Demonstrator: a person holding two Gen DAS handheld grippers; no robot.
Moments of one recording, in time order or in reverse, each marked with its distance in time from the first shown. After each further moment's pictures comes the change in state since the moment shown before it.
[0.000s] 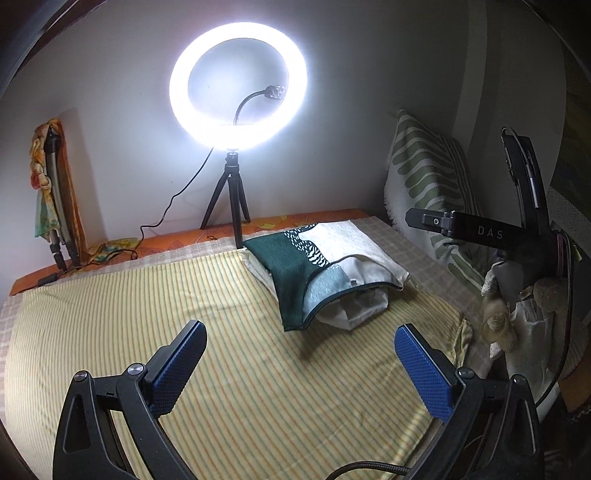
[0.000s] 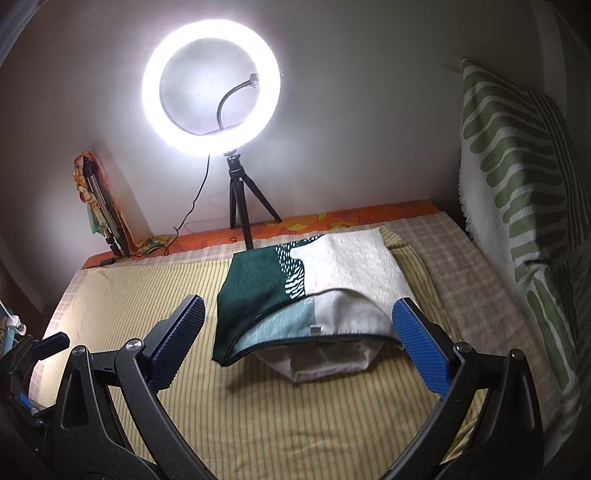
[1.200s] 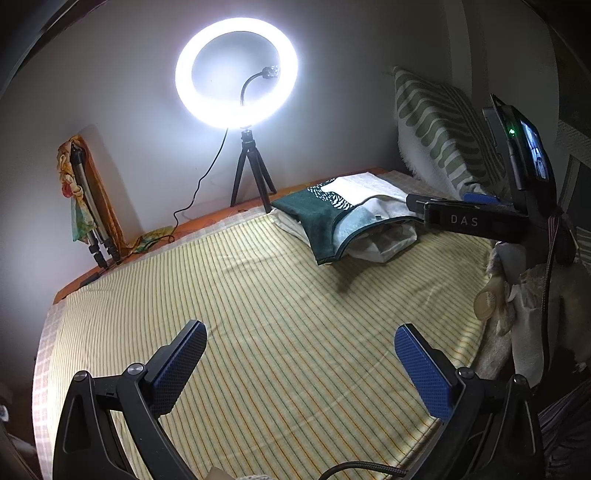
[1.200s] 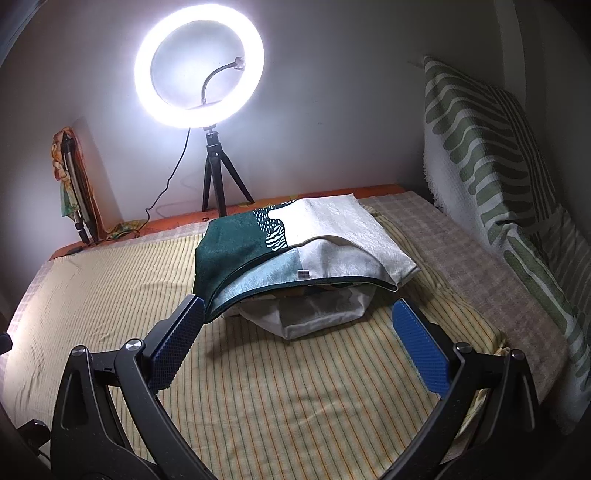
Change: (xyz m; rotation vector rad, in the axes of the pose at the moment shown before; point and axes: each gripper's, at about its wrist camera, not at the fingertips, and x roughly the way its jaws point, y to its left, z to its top) left arm -0.015 -0.013 -0.069 0.154 0.060 0.171; right arm 0.009 0.024 -0.084 0.026 -0.069 -0.162
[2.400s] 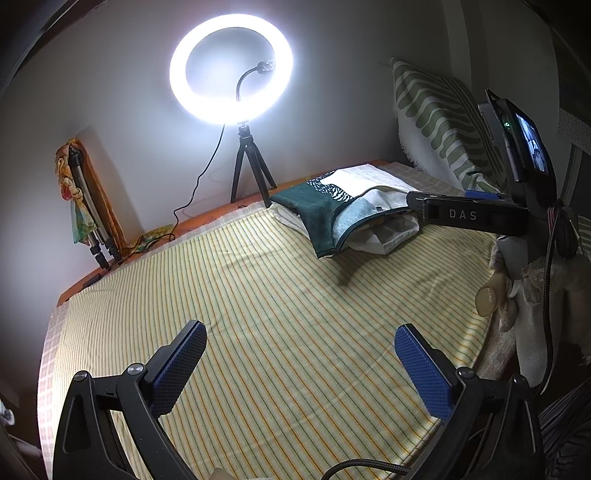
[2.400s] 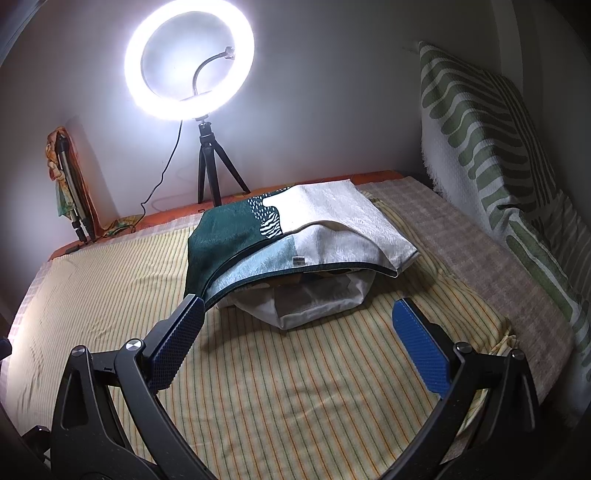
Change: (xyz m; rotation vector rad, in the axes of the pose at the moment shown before) left arm 0.005 -0.004 -0.004 0.031 0.014 0.018; right arm 0.010 -0.006 -0.007 0.027 0.036 0.004
